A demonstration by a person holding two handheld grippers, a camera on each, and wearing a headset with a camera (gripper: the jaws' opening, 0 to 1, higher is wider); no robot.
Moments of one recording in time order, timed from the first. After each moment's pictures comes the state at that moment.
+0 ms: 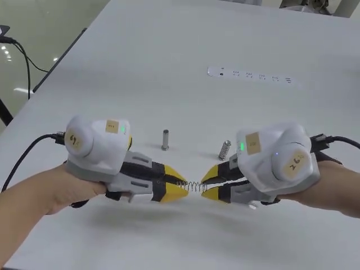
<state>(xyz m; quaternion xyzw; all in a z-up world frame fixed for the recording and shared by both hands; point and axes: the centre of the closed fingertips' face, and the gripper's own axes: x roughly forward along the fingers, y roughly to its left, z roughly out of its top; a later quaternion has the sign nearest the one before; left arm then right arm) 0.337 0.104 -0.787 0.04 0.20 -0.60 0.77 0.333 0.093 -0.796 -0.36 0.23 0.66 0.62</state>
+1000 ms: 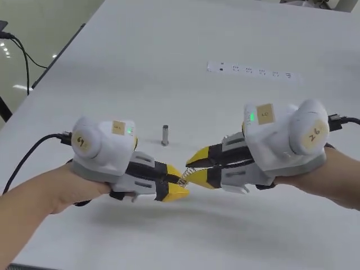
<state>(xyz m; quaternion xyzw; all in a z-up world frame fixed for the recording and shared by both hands) 0.332 0.097 -0.797 0.06 0.21 -0.60 0.77 0.326 0.127 -0.758 -0.27 0.19 0.68 0.65</state>
